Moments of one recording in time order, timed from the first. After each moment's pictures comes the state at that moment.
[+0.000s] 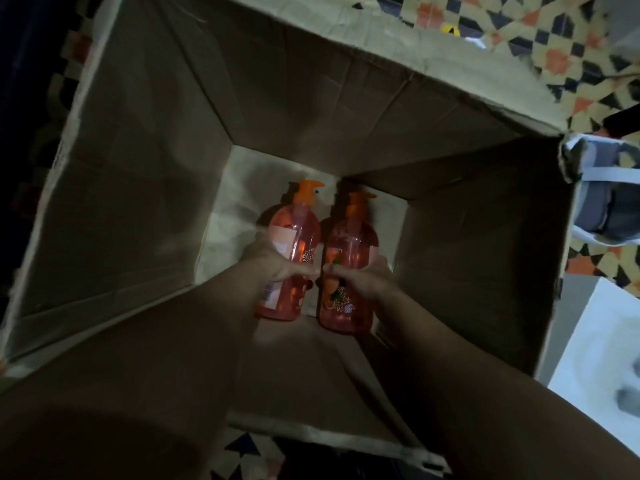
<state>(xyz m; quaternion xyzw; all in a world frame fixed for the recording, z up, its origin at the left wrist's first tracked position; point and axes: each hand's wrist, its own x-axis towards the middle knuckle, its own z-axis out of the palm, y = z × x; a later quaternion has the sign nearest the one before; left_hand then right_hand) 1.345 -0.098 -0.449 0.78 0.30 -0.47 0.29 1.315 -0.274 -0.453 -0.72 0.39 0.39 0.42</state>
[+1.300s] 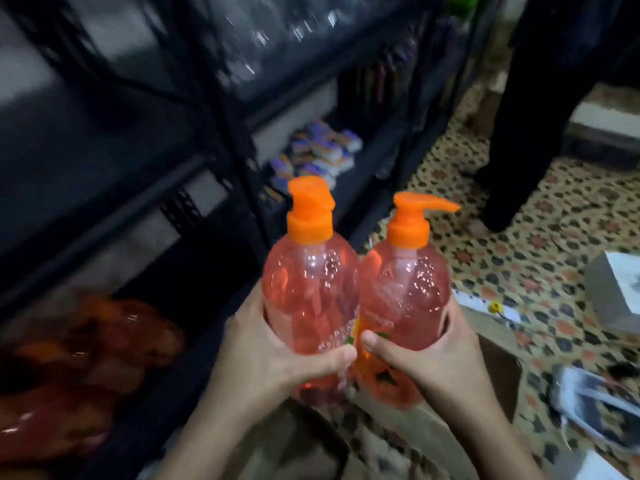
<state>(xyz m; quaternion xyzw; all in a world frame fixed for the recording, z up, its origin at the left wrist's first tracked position) 1.083 0.137 0.313 0.83 0.17 0.09 0.53 1.156 -0.052 0.283 -0.76 -0.06 0.11 0.64</state>
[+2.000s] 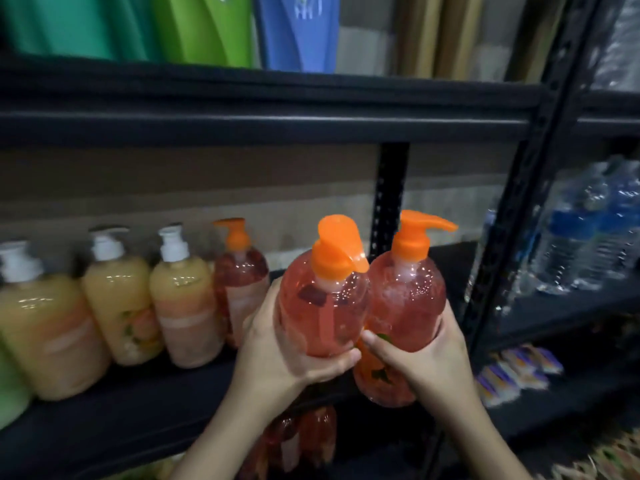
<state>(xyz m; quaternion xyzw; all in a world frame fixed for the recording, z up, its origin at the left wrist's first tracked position) 0.937 0.286 0.528 0.76 0.26 0.50 0.34 1.111 0.196 0.511 -0.61 -0.44 0.13 0.65</state>
